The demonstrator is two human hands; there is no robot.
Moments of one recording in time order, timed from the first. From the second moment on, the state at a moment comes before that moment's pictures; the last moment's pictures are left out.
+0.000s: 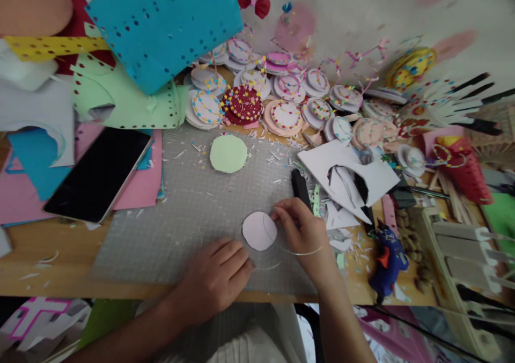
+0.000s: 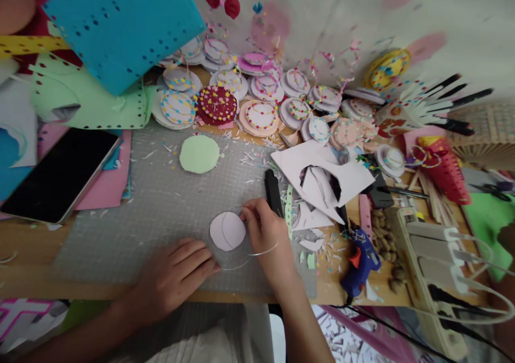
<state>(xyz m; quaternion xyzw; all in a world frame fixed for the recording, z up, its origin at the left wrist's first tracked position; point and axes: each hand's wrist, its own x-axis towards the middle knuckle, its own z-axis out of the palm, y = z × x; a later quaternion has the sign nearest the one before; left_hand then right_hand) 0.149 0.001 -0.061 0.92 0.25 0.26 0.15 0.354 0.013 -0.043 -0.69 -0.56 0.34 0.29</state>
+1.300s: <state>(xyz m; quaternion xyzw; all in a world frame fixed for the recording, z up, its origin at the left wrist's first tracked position) 0.132 0.014 -0.060 0.91 0.23 0.24 0.23 0.359 0.000 -0.040 -0.66 -0.59 0.31 0.35</state>
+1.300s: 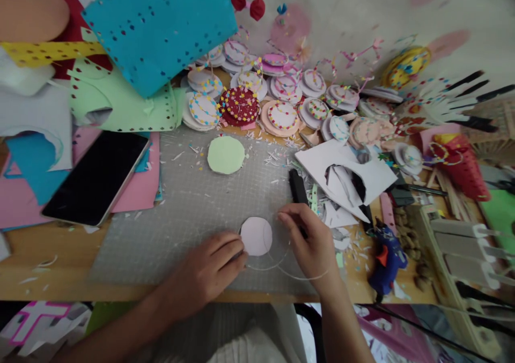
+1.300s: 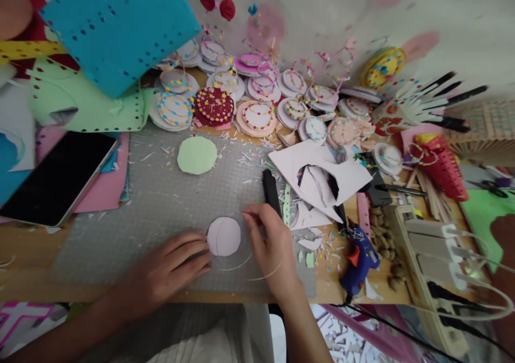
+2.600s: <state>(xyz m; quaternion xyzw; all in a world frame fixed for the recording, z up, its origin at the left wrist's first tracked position) 0.142 0.032 -0.021 0.90 0.21 0.03 0.37 0.371 -0.010 -0.023 -0.52 -0.39 0.33 0.69</state>
